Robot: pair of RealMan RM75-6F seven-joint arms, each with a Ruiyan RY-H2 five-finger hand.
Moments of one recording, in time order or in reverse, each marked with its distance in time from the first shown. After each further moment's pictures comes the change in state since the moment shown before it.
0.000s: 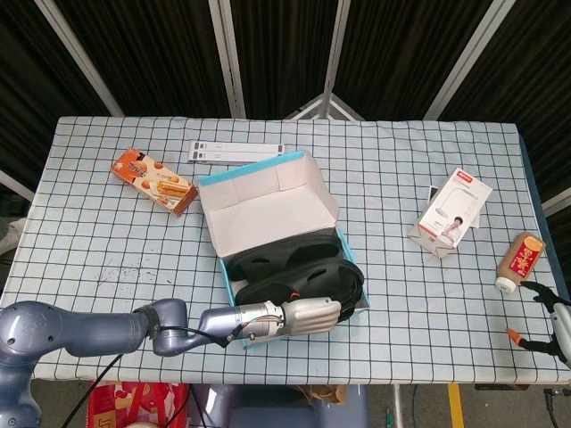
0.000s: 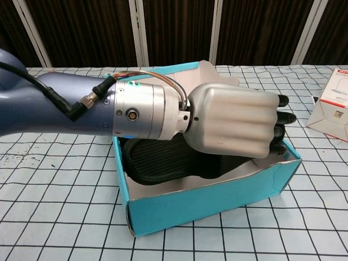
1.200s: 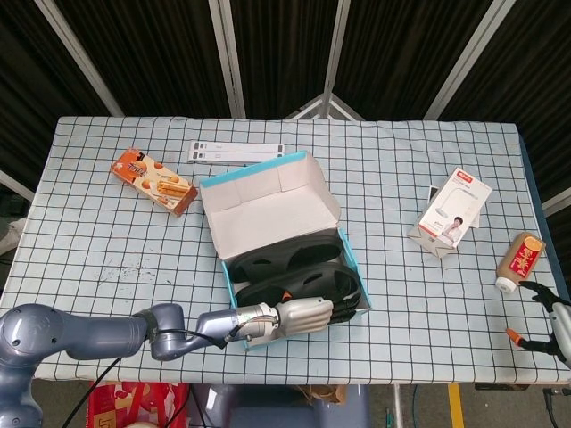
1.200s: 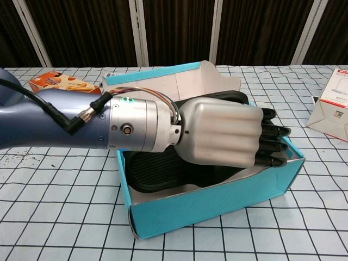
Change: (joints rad) left arm 0.021 -0.015 0.033 -0.002 -0.069 -0.011 0.052; right arm 0.003 -0.002 -0.001 0.004 -0.008 -0.003 0.005
